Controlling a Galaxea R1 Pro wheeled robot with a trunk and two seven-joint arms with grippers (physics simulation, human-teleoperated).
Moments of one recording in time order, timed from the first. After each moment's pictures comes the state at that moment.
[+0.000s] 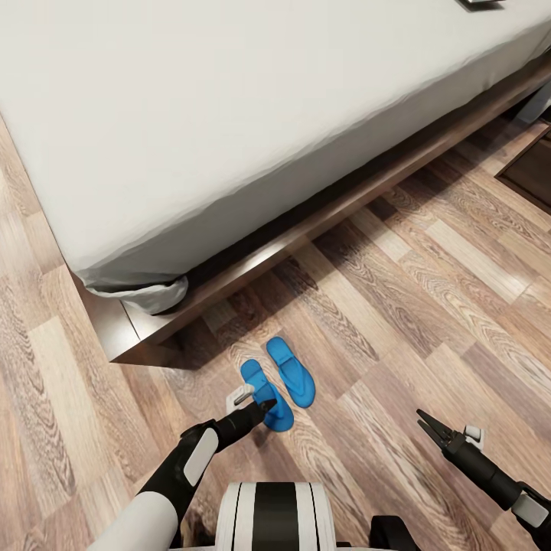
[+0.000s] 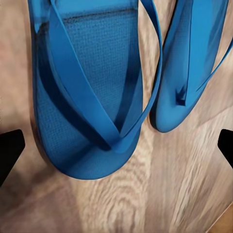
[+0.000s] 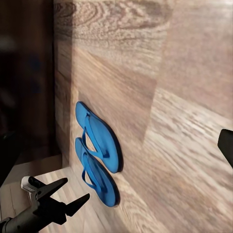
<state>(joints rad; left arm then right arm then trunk) -0.60 -0.17 0.02 -0.61 0.52 0.39 -0.31 -0.65 -0.44 0.25 -0.02 -1.13 0.14 1.40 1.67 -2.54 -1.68</state>
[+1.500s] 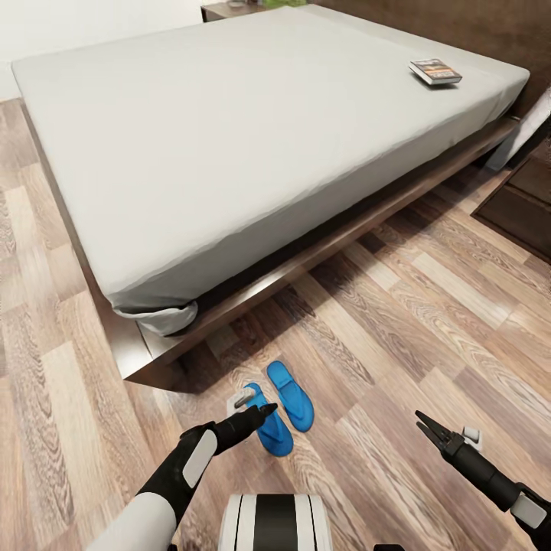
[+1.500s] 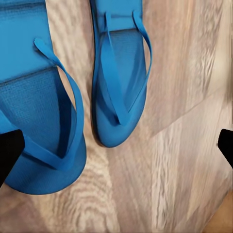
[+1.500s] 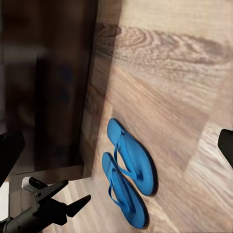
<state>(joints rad) -0.60 -0.17 0.01 -0.60 0.51 0.41 -0.32 -0.65 -0.43 0.25 -0.02 -1.12 0.15 1.39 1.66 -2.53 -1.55</state>
